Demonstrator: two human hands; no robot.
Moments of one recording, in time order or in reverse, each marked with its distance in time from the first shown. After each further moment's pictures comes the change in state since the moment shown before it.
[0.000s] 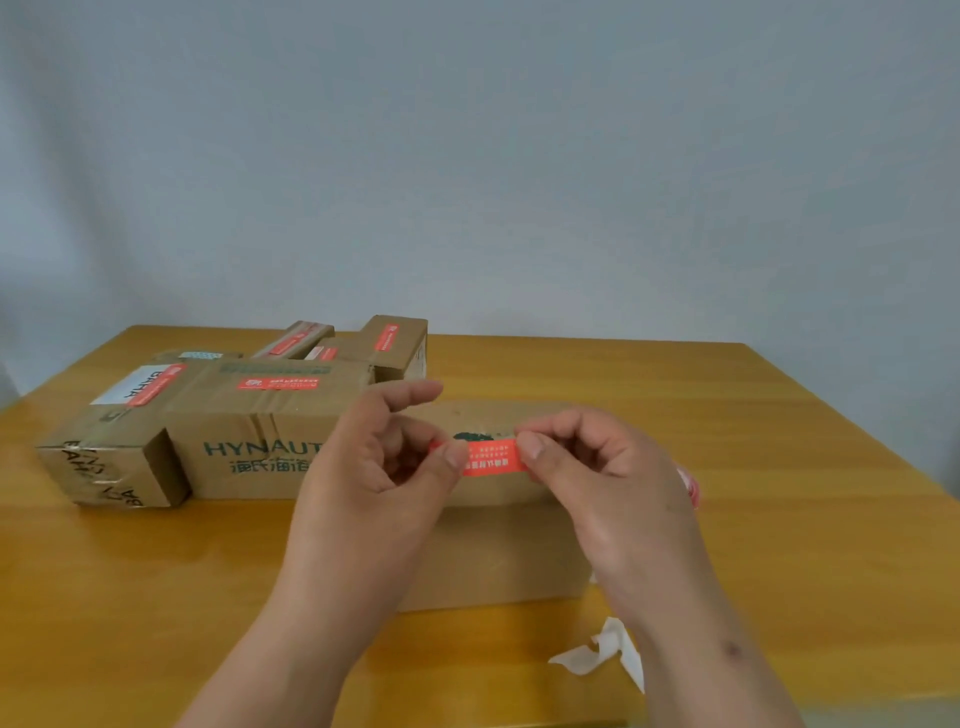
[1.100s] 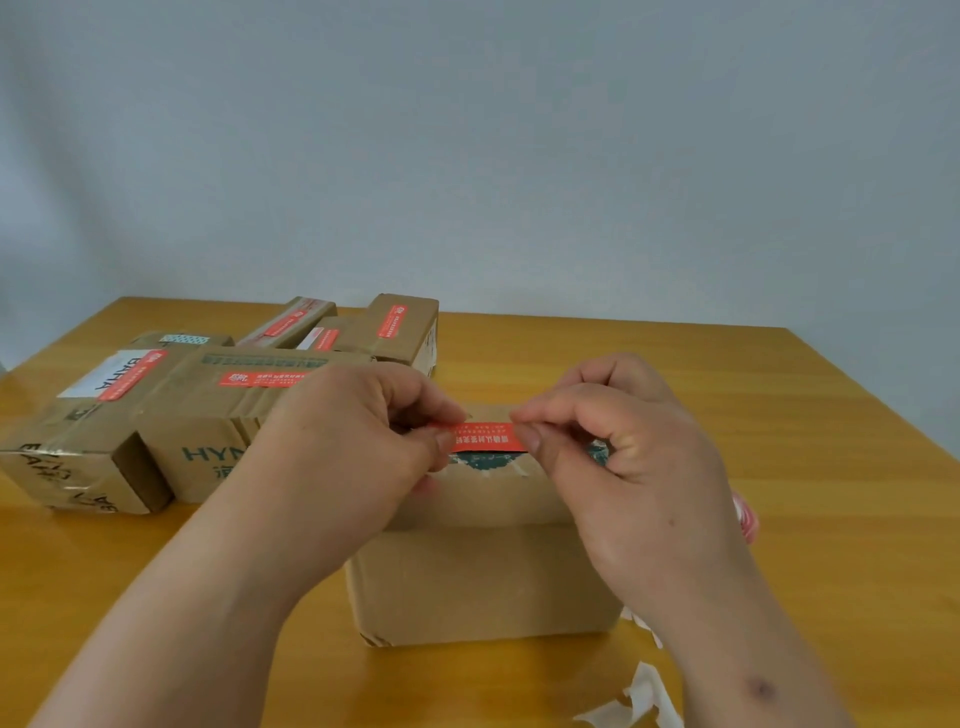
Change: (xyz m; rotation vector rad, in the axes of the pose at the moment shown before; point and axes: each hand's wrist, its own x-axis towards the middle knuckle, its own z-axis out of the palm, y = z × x) left_hand 0.065 0.014 -0.018 0.444 -0.176 -0.163; right_hand 0.044 0.001 0.012 -0.366 -0.009 -0.414
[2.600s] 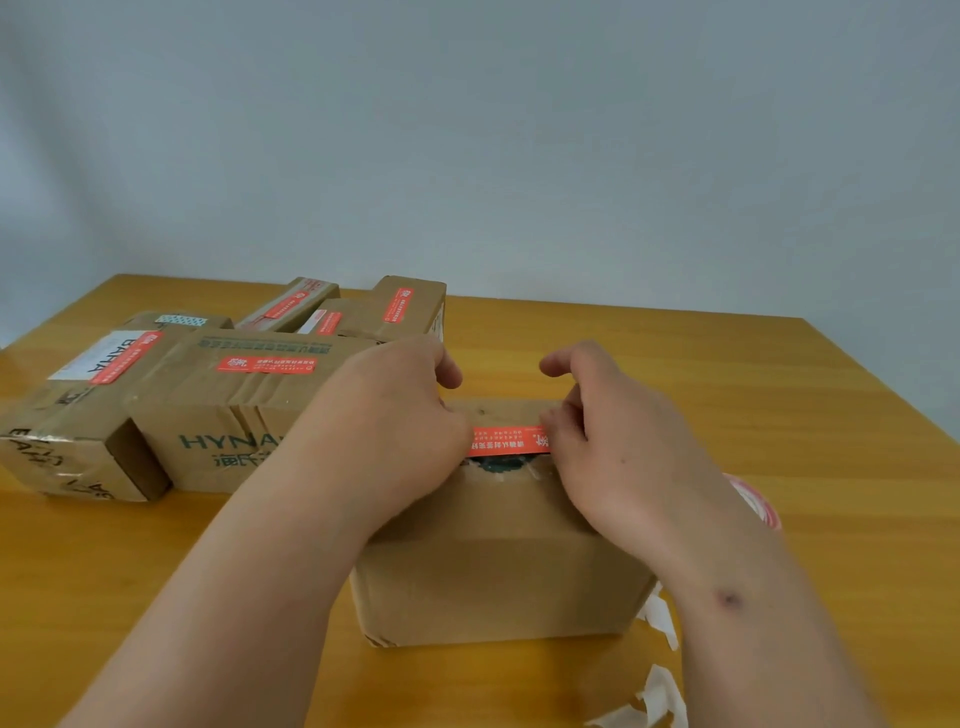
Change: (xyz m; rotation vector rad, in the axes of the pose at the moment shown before) left_hand 0.038 -0.009 0.014 0.397 0.013 0.026; right_hand 0.026 0.018 0.010 -0.367 -0.310 0.245
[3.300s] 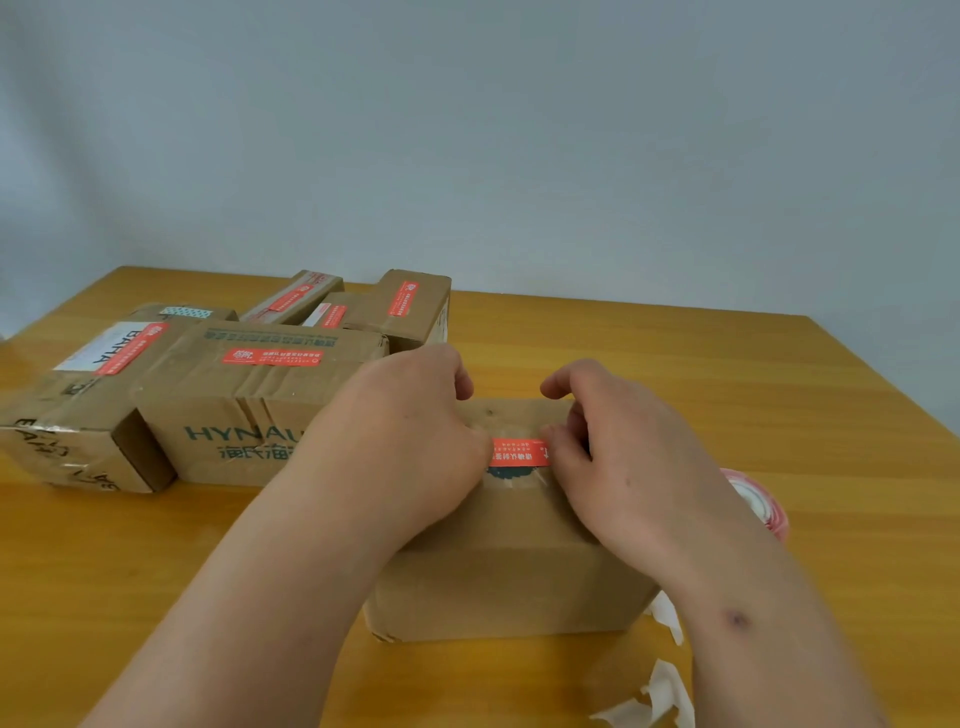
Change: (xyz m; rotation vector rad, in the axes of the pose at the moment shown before) left_hand -0.010 0.001 0.005 0.057 0.007 0.009; right_hand -0.006 0.005 0.007 -0.099 0.063 -0.148
